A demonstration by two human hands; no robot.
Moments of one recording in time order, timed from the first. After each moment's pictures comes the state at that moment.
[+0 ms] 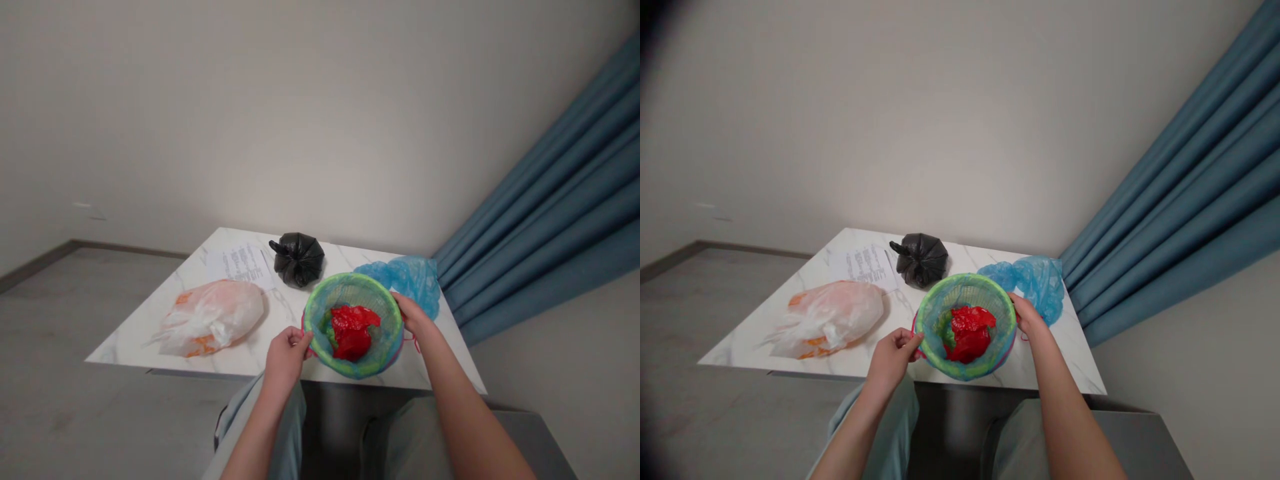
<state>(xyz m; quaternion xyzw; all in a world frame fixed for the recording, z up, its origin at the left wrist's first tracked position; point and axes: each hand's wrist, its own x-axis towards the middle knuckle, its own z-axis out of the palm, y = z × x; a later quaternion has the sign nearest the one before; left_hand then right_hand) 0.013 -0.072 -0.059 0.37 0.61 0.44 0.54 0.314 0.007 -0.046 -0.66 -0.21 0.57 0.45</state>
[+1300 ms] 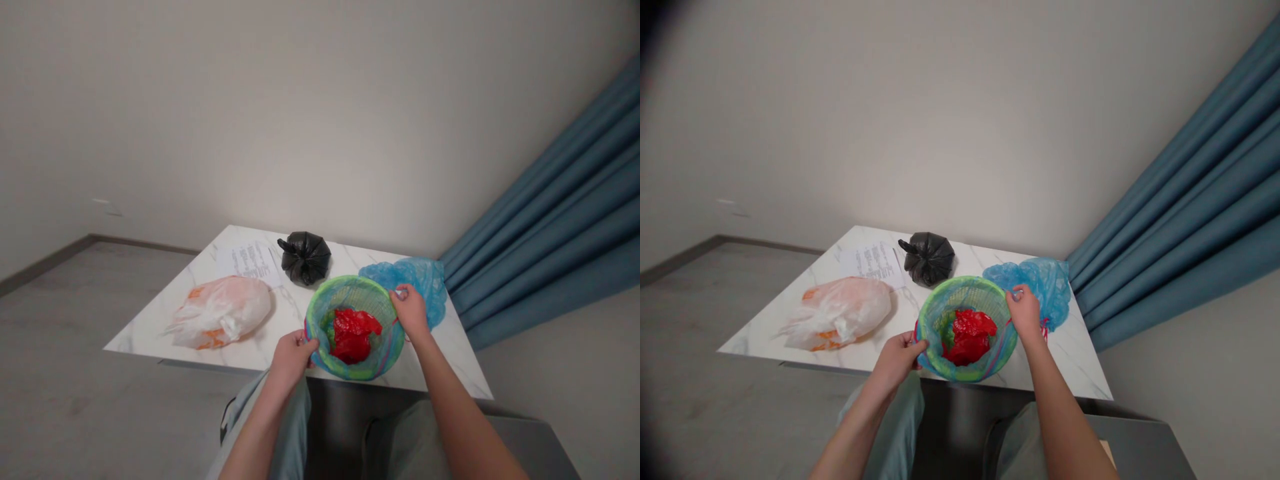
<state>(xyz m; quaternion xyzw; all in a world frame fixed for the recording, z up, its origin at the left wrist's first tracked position) 0.008 -0.079 -0.056 0.40 0.61 0.38 0.57 0.304 0.001 -0.048 -0.73 -0.53 0.12 0.40</state>
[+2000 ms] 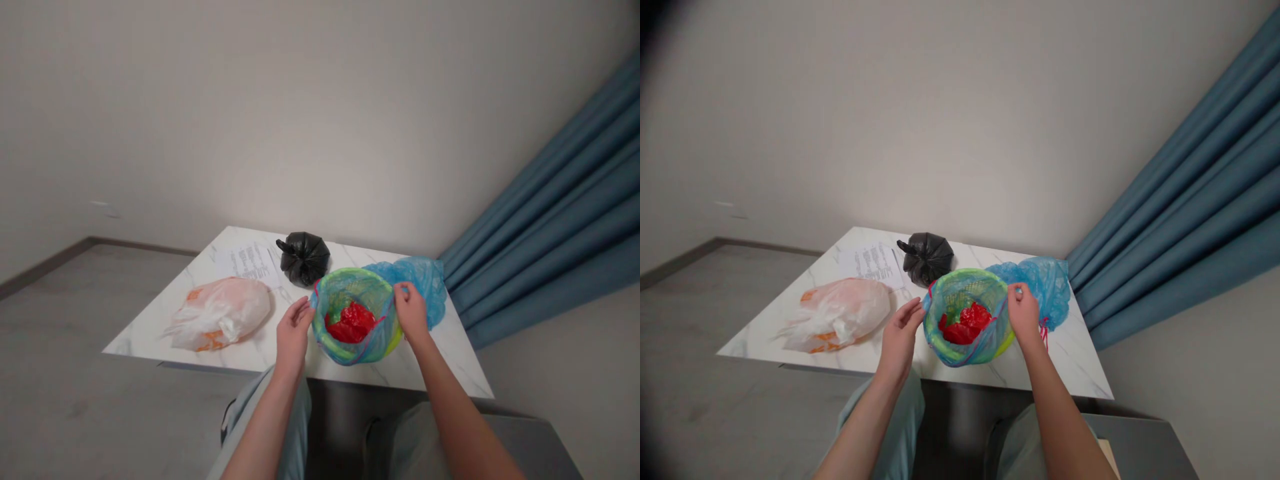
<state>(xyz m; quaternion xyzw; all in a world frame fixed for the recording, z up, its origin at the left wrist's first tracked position) 0.025 -0.046 -0.054 0.31 0.51 0.62 0.51 0.292 -0.010 -0.033 -0.70 -0.52 0.17 0.46</state>
